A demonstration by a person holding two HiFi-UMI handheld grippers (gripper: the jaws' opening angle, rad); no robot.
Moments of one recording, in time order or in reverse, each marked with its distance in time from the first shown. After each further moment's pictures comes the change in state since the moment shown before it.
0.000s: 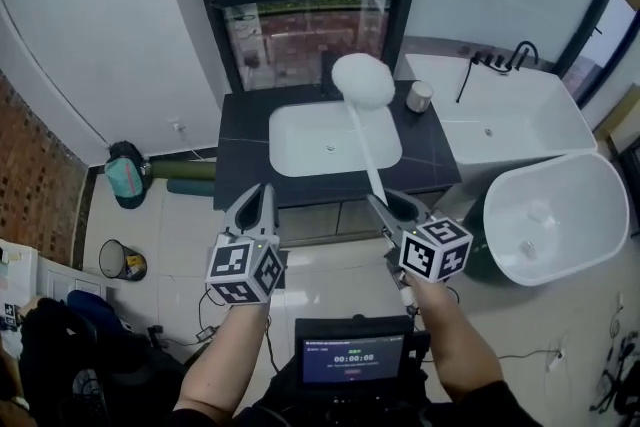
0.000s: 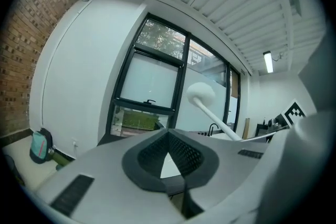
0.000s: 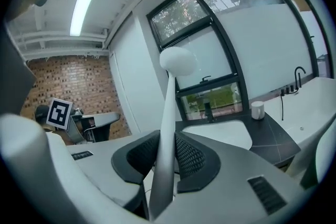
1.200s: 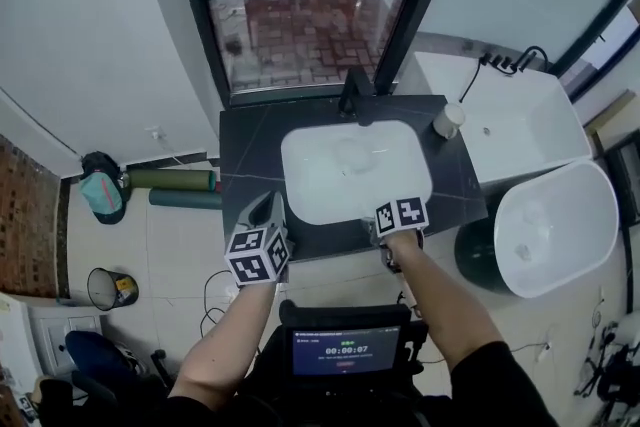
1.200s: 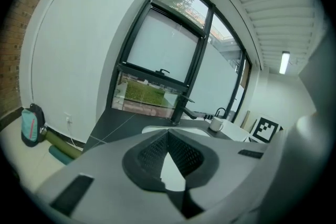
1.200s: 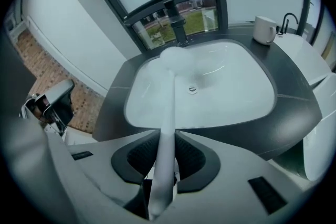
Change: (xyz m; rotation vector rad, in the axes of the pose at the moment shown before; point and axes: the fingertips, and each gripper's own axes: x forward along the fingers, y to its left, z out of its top) left arm 0.285 0.268 -0.088 -0.134 0.296 -0.047; right arm 0.352 -0.155 -0.154 0.324 0.805 -0.311
